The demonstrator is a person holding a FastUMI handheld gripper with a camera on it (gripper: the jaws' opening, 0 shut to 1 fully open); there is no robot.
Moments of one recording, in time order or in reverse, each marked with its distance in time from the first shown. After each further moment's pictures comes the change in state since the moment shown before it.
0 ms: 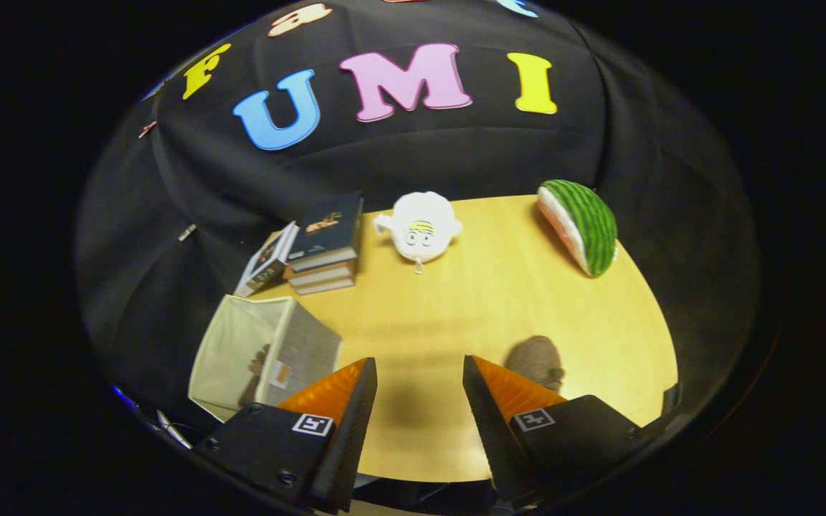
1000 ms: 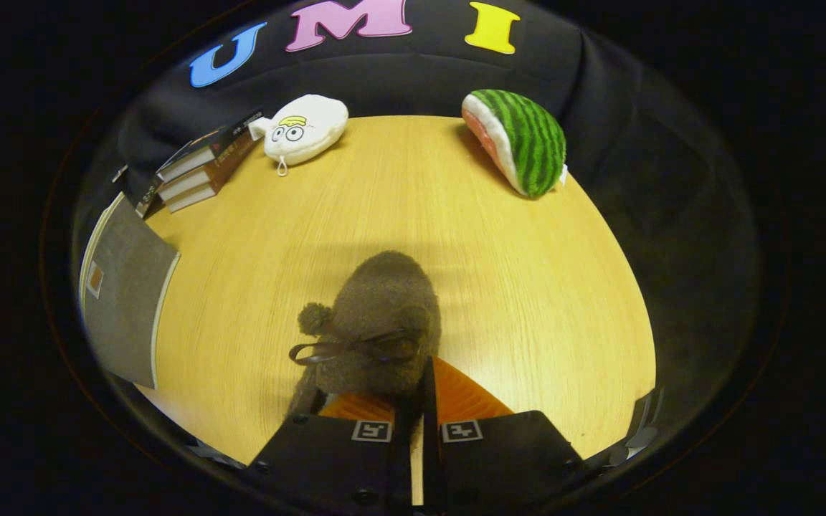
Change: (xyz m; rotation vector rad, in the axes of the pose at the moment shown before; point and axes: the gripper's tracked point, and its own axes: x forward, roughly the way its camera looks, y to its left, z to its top) arm 0.106 -0.156 -0.103 -0.070 0.174 -0.215
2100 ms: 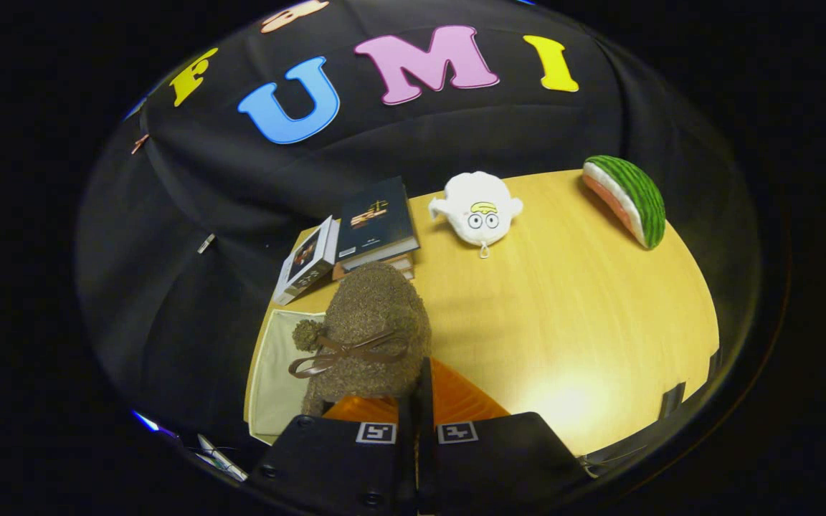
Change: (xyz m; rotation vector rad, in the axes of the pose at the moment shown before) arm -0.171 0.313 0.112 0.161 -0.080 0.365
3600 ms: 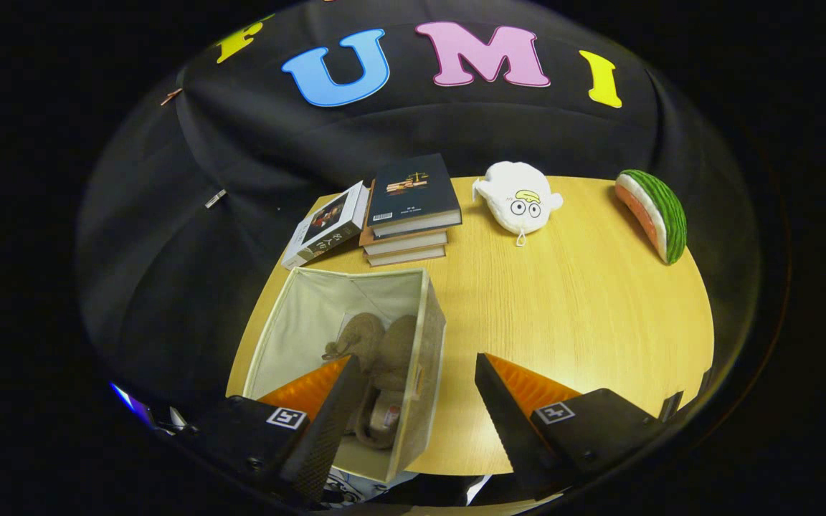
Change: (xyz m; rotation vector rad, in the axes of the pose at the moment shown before) arm 0.014 0.019 -0.032 -0.153 0.019 -0.026
